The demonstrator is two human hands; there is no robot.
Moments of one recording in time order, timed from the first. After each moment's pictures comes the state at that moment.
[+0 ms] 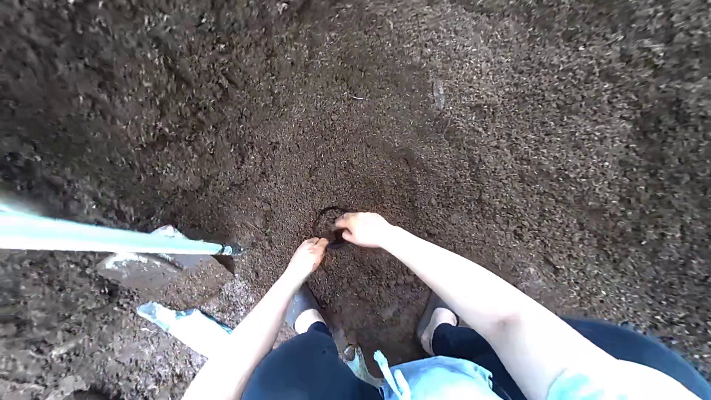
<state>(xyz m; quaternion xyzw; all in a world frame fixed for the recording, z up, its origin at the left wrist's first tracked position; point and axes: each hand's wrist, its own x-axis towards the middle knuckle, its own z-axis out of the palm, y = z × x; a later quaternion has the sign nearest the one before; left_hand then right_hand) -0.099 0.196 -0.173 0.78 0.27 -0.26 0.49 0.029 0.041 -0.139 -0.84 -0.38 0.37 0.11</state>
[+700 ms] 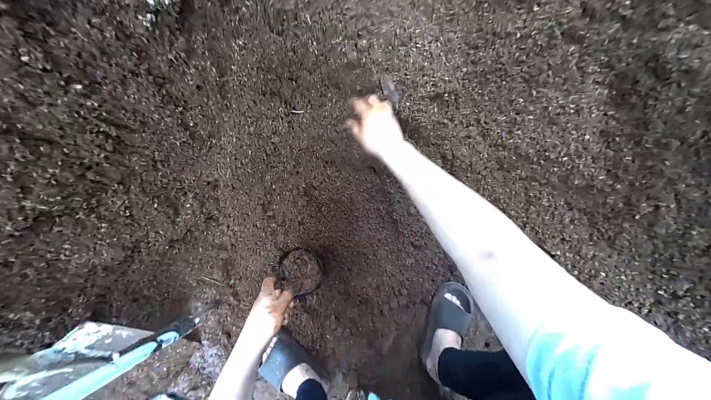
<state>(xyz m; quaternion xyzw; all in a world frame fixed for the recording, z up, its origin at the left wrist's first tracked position) -0.067 0.200 -0.158 0.71 0.36 -0.29 0.53 0.268 -0.005 -0.118 -0.97 -0.16 0.08 0.19</state>
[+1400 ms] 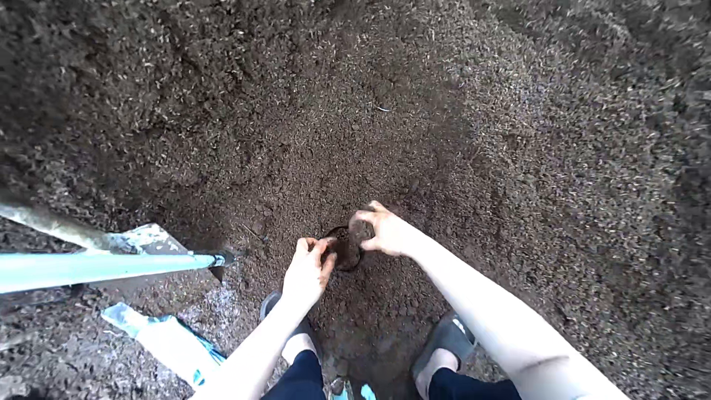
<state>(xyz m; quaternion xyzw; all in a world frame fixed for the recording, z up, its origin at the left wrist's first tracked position) -0.099 0.200 -0.170 0.88 0.22 -0.09 0.40 0.078 0.050 -0.124 -0.84 -0.32 0.40 0.17</state>
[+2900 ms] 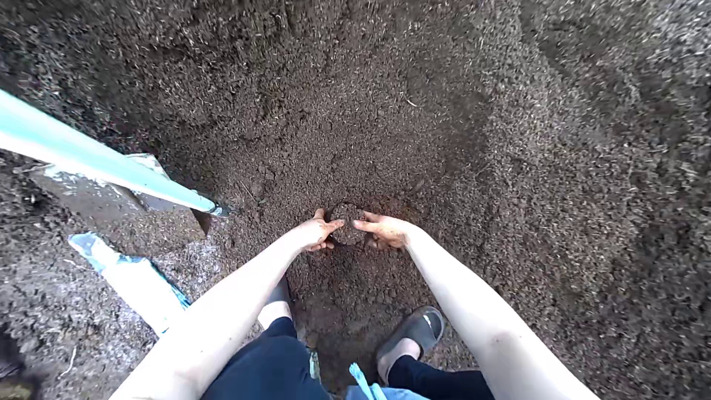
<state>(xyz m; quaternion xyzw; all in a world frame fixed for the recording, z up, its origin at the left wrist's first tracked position) -0.061 0.218 -0.190 0.65 0.30 -0.35 0.60 0.077 0.034 -0.188 -0.72 -0.08 0.63 0.28</state>
